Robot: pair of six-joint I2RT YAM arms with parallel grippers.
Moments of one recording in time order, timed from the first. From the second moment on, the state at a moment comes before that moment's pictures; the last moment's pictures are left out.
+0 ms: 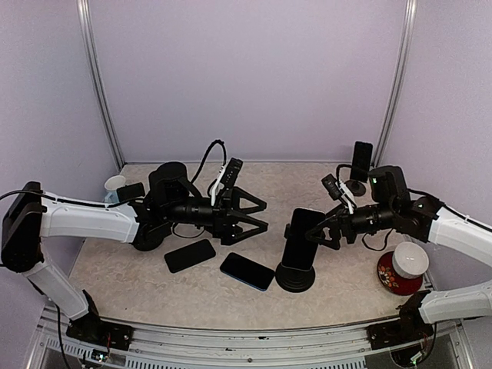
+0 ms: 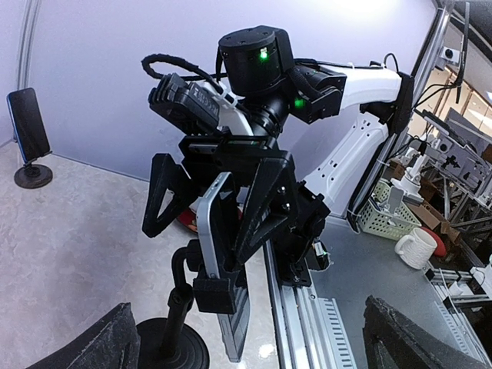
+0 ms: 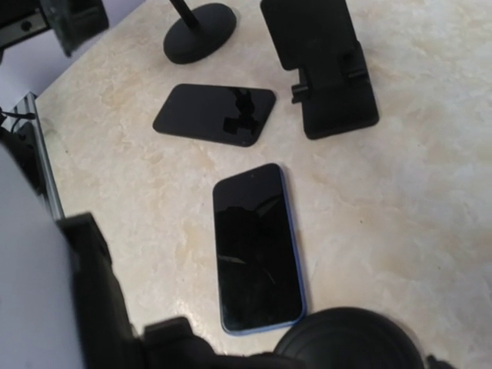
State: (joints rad) left arm -0.89 1.57 0.91 0.63 0.74 -0.29; right arm 0.57 1.05 0.76 -0.31 -0.58 0.10
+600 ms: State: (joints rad) left arm -0.89 1.57 0.92 0.63 0.74 -0.29; right arm 0.57 1.03 0.84 -0.48 -0.49 0.07
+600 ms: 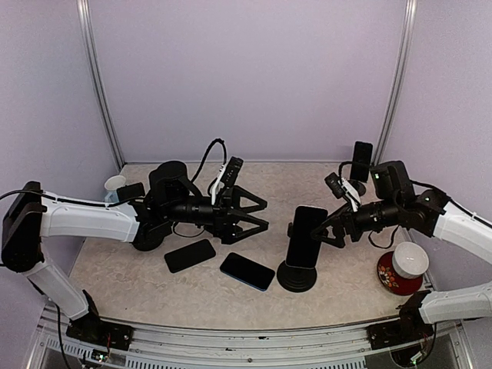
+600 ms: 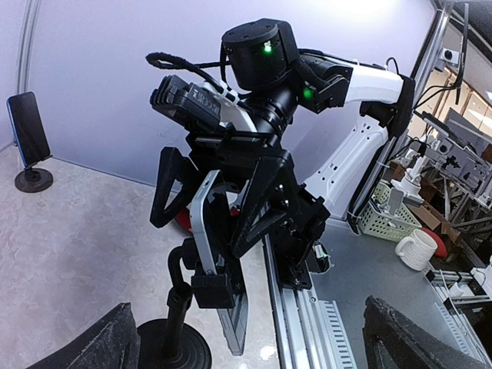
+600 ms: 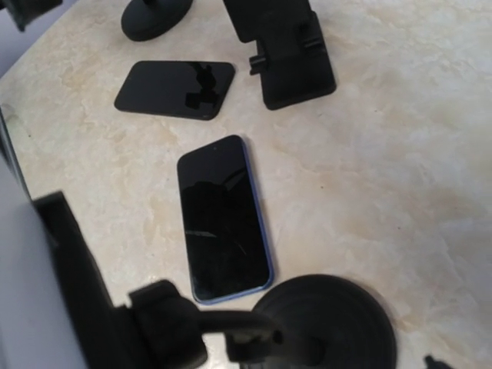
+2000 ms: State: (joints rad) left arm -0.89 1.57 0.92 0.64 0.74 -0.29; right arm 0.58 0.96 0.99 -0.63 -0.26 0.06
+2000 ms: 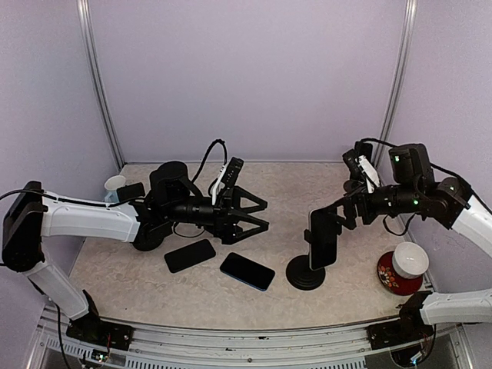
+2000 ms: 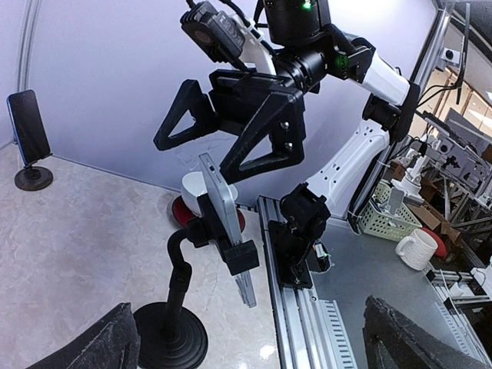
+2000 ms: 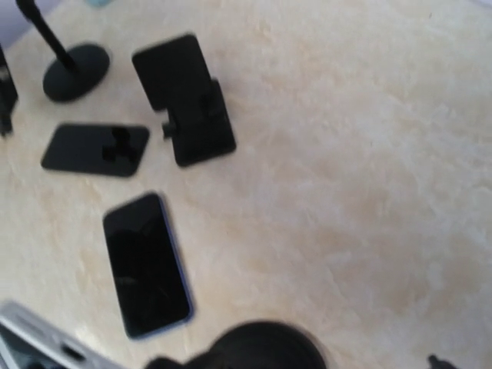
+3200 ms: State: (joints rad) left arm -0.88 1.56 0.88 0.64 0.72 -0.30; right arm 0.99 1.10 1.05 -0.51 0.39 0.37
